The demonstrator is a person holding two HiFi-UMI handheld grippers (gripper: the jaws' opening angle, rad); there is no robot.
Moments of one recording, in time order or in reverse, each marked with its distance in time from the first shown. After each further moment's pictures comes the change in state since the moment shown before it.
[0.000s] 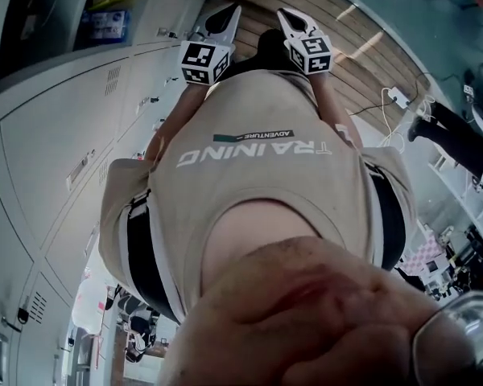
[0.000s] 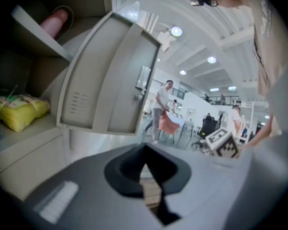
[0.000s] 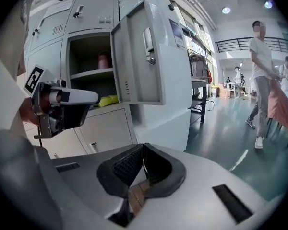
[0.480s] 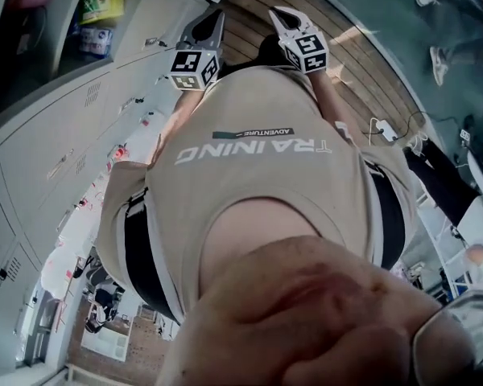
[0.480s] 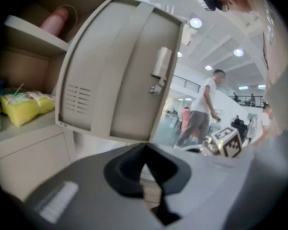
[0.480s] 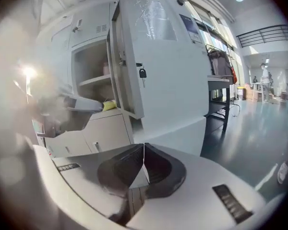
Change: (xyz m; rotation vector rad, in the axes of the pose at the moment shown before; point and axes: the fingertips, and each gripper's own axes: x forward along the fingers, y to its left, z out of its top) left arm 0.086 0.026 0.019 -0.103 0.037 0.291; right arm 0.048 -0.094 0.050 -0.113 -0.016 0.277
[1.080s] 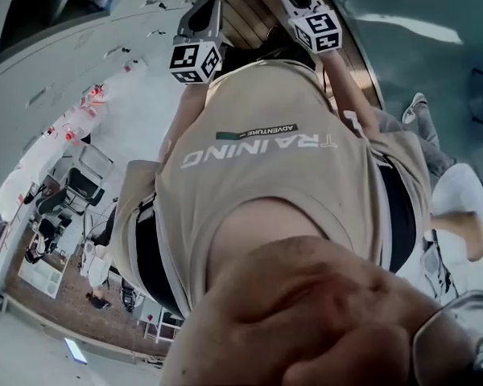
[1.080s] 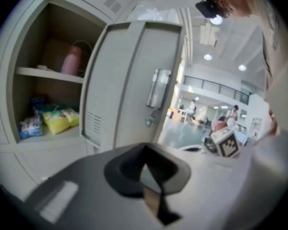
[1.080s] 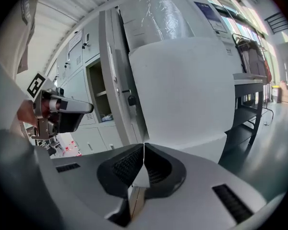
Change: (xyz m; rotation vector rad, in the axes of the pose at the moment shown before) left arm -0.005 -0.040 0.073 -0.150 -0.099 0.420; right arm -0.005 -0.059 0.086 -0.129 0.048 0.346
